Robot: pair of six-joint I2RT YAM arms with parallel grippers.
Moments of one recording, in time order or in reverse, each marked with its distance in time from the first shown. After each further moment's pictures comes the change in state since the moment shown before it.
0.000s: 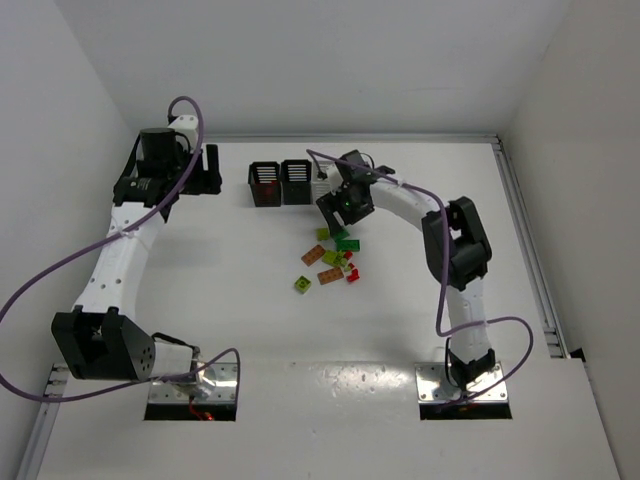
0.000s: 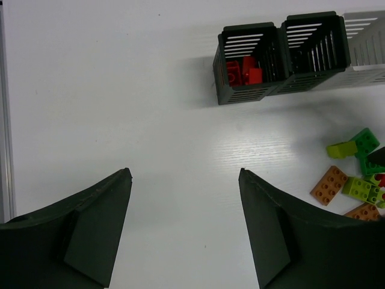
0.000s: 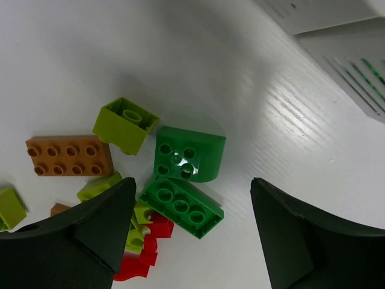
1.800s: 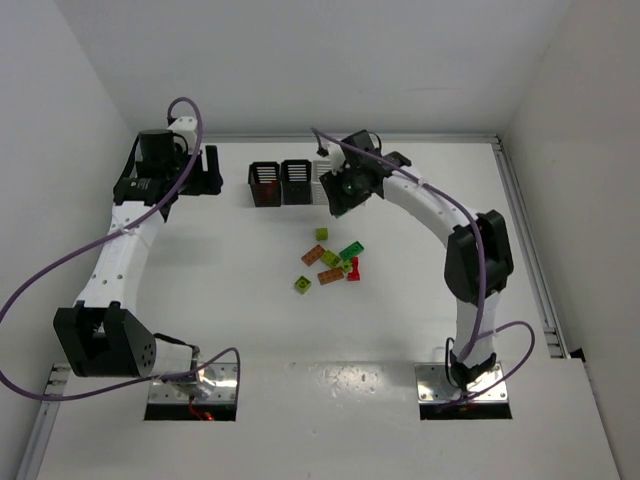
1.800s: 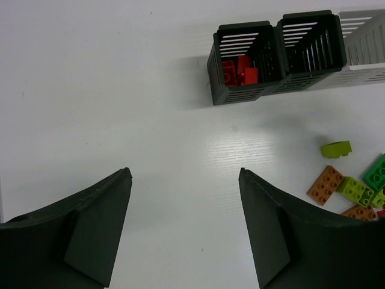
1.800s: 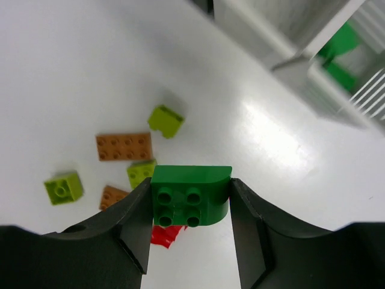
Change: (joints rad) left arm 0.024 0.016 -0.022 0.031 0.056 -0.003; right arm 0.031 -0.162 0.006 -0.051 0.017 0.031
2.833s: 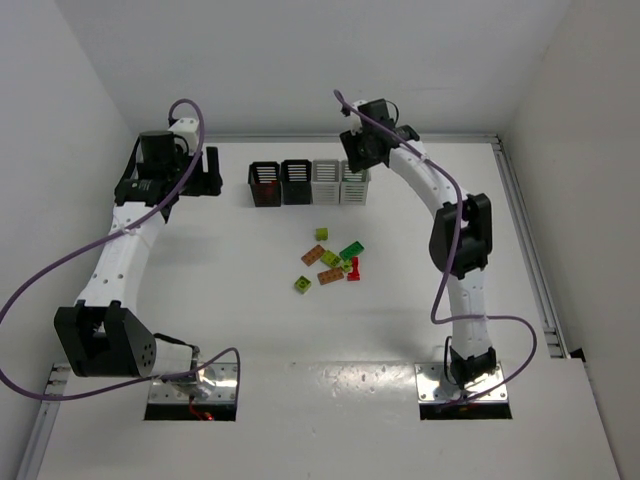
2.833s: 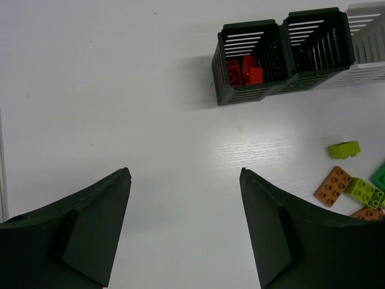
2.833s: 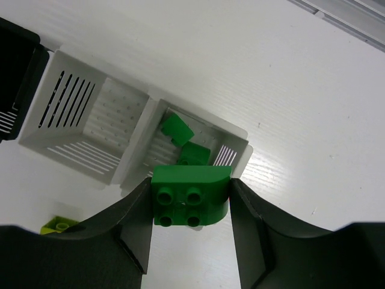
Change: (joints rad) left arm 0.000 0.000 -0.017 0.023 -0.008 0.019; right arm -0.152 0.257 0.425 0.030 0.162 -0.002
